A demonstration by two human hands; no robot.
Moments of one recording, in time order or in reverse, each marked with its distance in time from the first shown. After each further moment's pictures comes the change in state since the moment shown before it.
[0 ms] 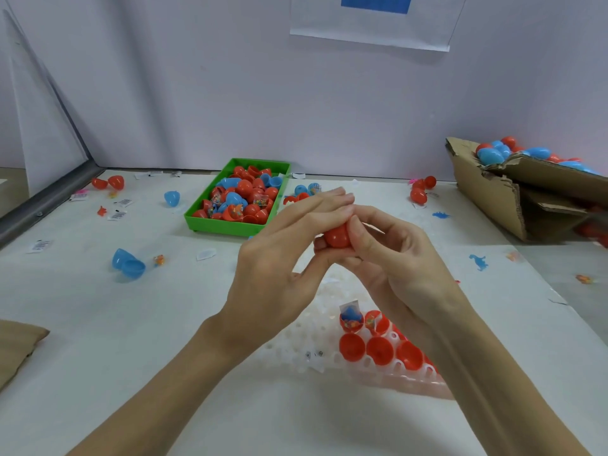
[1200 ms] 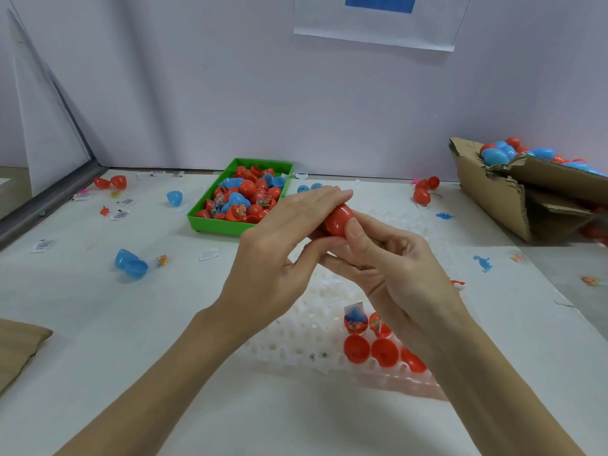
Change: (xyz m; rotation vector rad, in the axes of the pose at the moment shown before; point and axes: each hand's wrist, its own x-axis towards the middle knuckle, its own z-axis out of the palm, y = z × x) left_hand 0.007 -0.007 -0.010 0.025 -0.100 -0.067; right_hand -0.001 0.006 0.008 0.039 0.047 0.062
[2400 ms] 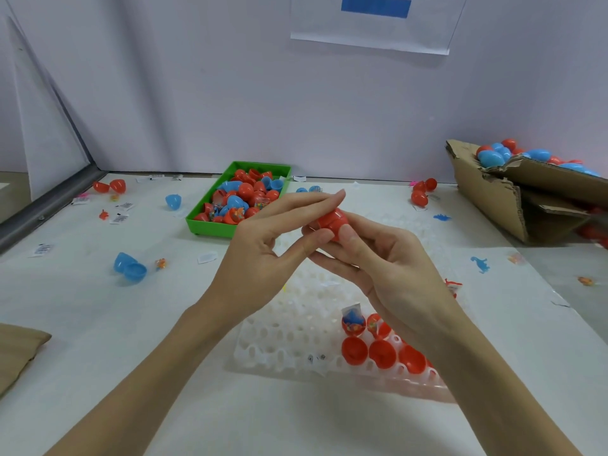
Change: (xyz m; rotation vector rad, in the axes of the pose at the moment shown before) left_hand 0.005 -0.014 -0.006 -0.375 -0.102 -0.210; right_hand 0.003 0.001 -0.004 -0.212 -0.049 -0.062
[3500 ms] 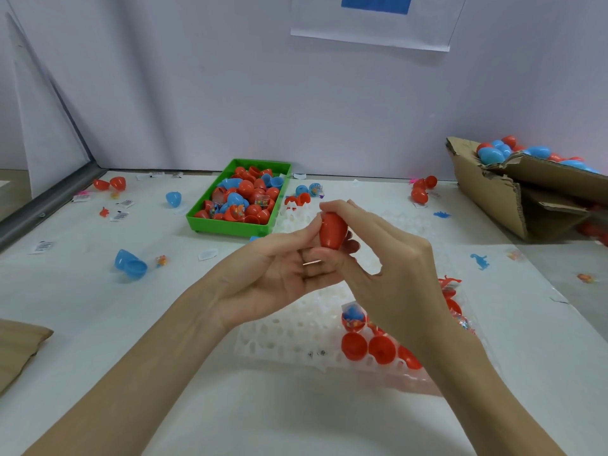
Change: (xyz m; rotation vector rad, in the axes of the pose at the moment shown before) left_hand 0.003 0.008 -0.001 -1.169 -0.222 -0.892; right_hand -0.001 0.006 0.002 -1.166 0.182 -0.650
